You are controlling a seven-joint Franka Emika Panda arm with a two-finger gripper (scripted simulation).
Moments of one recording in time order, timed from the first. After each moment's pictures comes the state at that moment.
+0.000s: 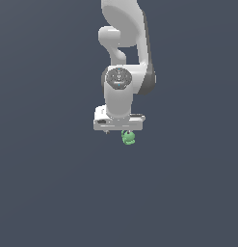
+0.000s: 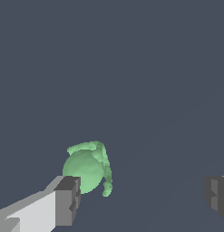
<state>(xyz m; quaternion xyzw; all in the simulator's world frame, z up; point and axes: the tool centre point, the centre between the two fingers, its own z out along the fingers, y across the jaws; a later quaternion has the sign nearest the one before) -0.020 -0.001 0.139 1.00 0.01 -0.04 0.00</state>
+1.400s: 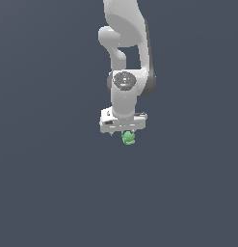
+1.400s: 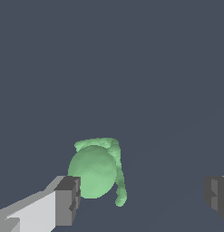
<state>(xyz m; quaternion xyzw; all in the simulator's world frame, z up) -0.035 0.018 0.112 1.00 0.06 -0.01 0.00</state>
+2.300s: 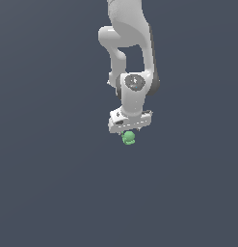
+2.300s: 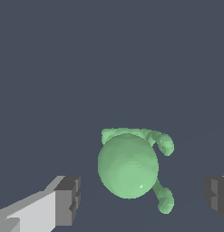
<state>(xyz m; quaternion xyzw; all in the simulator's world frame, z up) -0.060 0.054 0.086 0.99 0.13 0.00 0.00</state>
